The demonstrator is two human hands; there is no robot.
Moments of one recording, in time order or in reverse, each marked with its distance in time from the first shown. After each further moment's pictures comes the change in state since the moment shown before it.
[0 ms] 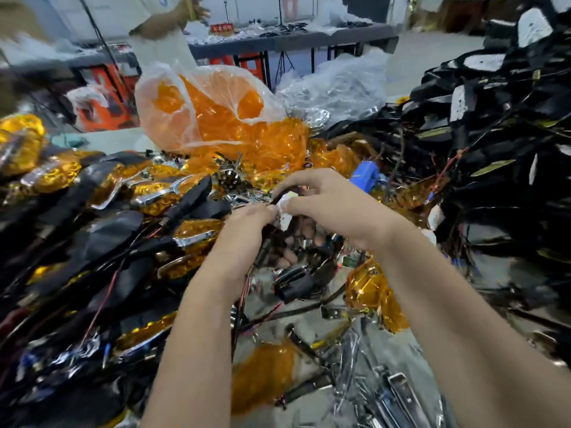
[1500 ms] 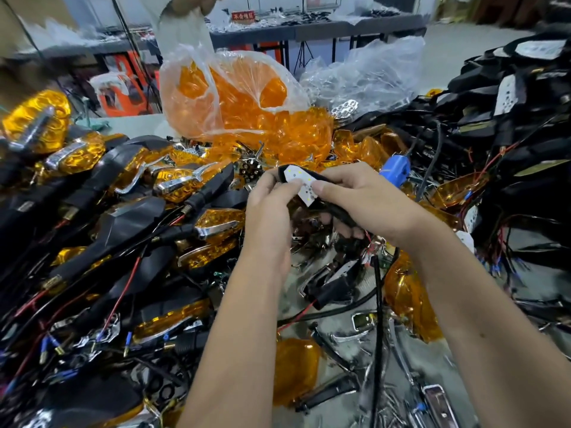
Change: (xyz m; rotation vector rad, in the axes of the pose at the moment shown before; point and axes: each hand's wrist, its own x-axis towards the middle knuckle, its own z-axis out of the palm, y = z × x) left_hand 0.011 0.003 0.022 -0.340 0.185 0.181; right_hand 0.008 0.020 -0.003 -0.037 -0.026 -0.107
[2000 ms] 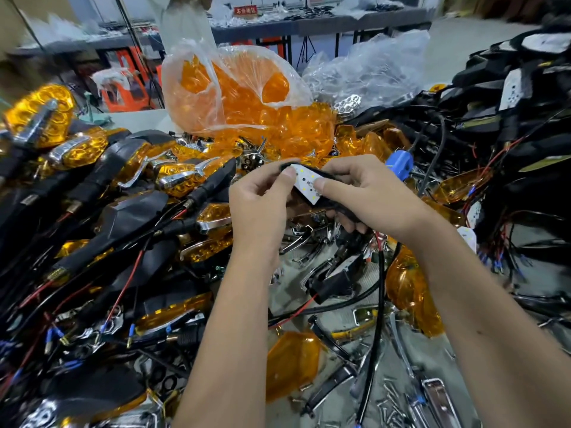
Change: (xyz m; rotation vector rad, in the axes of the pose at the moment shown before) left_hand 0.004 0.000 -0.014 0.229 0.074 0.252; right_hand -0.003 0.003 -0.003 -0.073 0.059 -0.090
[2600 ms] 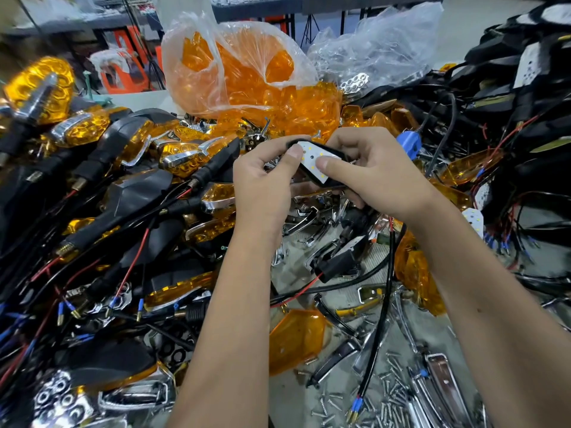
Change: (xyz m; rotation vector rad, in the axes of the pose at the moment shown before) left_hand 0.000 0.003 -0.005 -0.038 -0.068 0.026; right_hand -0.001 -0.007 0.005 -0.022 0.102 -0.107
